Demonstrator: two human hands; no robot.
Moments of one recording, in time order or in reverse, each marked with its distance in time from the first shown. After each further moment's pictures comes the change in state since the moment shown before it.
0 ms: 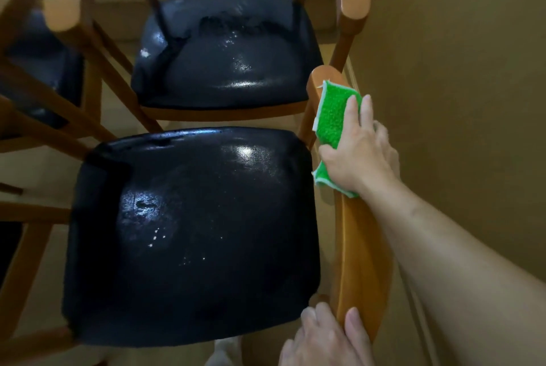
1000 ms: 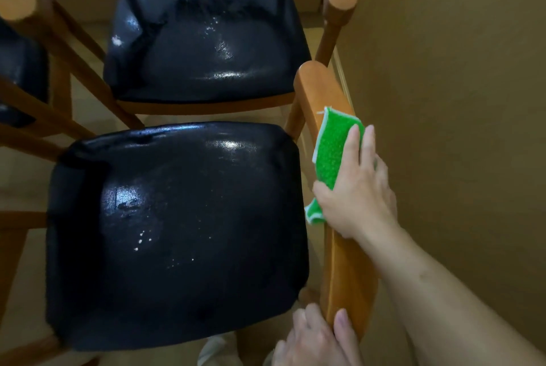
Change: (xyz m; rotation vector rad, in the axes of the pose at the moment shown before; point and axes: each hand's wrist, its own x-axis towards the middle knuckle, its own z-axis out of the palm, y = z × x) left_hand 0.001 -0.002 -0.003 -0.069 -0.143 -0.010; right_hand -0.047 0.011 0.004 0.018 -0.072 0.079
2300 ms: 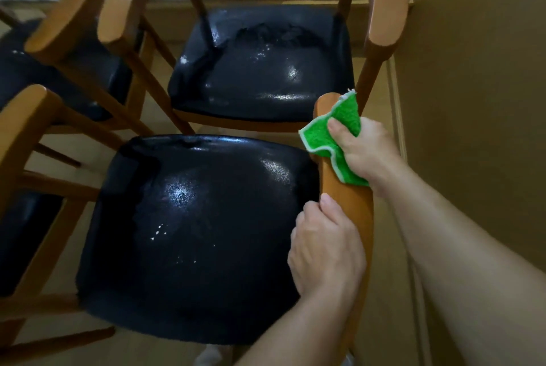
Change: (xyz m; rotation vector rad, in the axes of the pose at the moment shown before) left_hand 0.130 0.099 -0.017 -0.381 0.220 -0.447; right_hand 0.127 -0.001 -0.032 0.702 -0.164 -0.165
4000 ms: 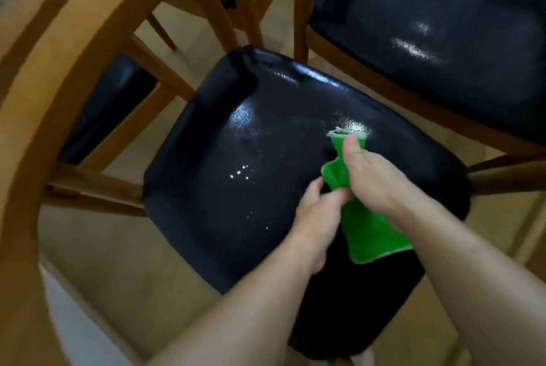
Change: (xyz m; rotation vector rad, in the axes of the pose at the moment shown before) left_hand 0.149 -0.140 -0.052 -0.922 -0.114 -0.440; right_hand 0.002 -0.009 0.210 -0.512 -0.653 0.001
